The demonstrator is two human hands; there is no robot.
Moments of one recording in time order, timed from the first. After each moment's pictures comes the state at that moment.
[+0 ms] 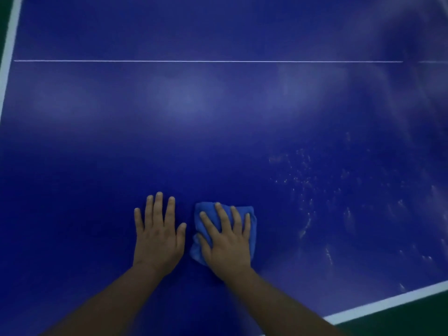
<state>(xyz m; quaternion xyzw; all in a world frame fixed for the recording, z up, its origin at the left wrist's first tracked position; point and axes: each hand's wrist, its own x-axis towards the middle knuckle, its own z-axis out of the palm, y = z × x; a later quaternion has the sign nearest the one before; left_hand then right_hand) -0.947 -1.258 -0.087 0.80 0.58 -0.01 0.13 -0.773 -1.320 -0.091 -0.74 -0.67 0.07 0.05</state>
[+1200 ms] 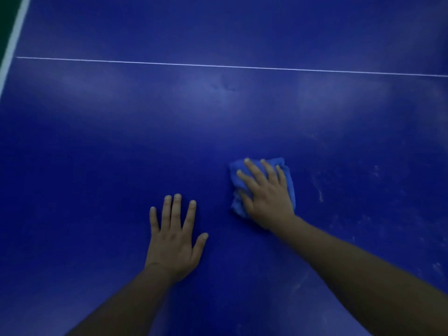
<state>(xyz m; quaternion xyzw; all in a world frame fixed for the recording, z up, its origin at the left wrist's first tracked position) -0.852 -1.219 -0.095 0.80 0.58 -0.07 0.12 -0.587 -1.153 -0.092 -0.63 -0.77 0.08 0.04</state>
